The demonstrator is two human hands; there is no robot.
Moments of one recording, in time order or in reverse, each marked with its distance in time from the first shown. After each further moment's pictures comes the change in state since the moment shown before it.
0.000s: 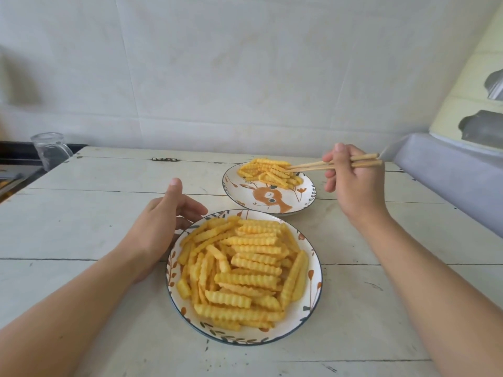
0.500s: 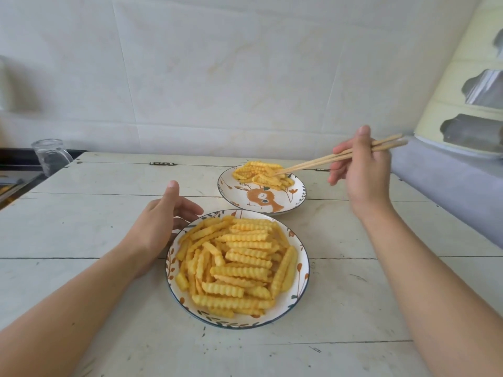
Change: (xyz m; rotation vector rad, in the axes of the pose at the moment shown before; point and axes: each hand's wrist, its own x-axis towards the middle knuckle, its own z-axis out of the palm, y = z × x) left_hand -0.005 0.005 -0.001 -0.008 -0.022 -0.025; right_hand 0.009 -0.029 -0.020 0.232 0.116 0.165
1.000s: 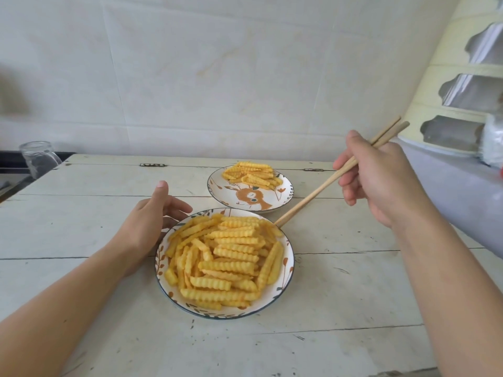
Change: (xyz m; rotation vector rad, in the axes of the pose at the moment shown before) left_hand -0.004 0.002 0.000 0.023 -0.005 0.010; right_hand -0.025 -0.061 -0.041 -0.181 -0.155 0.222
